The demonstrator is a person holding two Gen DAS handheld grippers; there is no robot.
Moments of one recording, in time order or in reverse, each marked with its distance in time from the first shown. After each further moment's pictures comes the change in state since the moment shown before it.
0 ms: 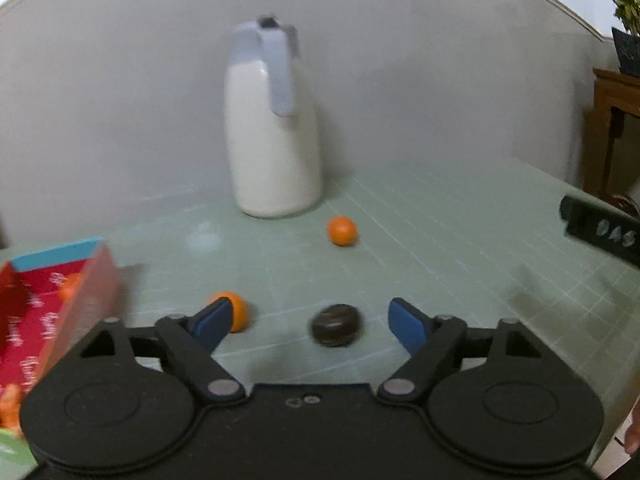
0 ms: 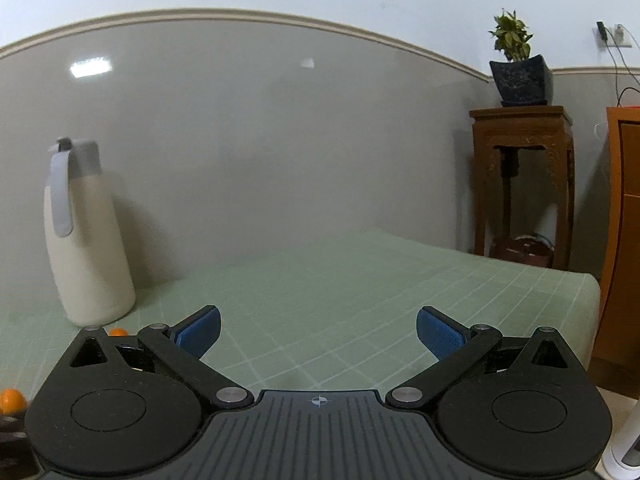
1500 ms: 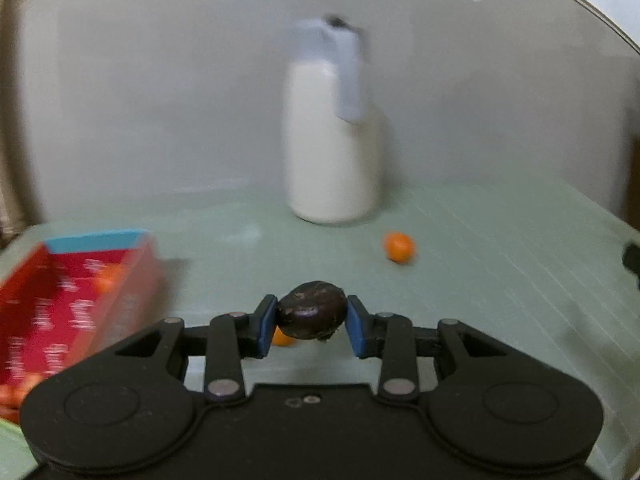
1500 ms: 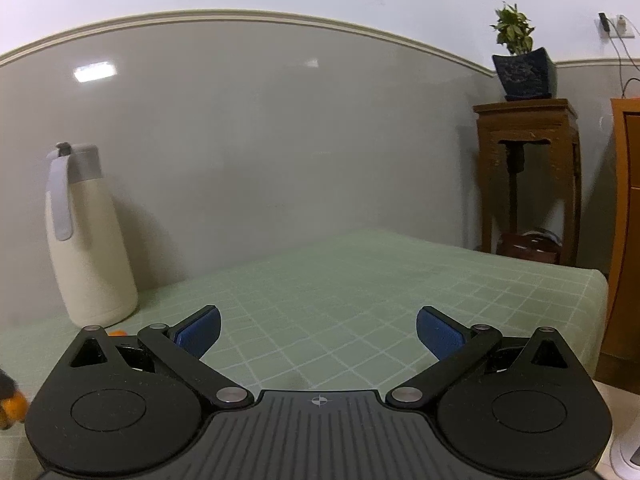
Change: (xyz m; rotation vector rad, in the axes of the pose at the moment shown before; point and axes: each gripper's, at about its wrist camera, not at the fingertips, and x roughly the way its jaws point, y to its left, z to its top) left arm -0.001 0.032 0.012 -0.120 -0.021 0.168; right arm 0.009 -0.010 0.009 0.012 0.013 0.045
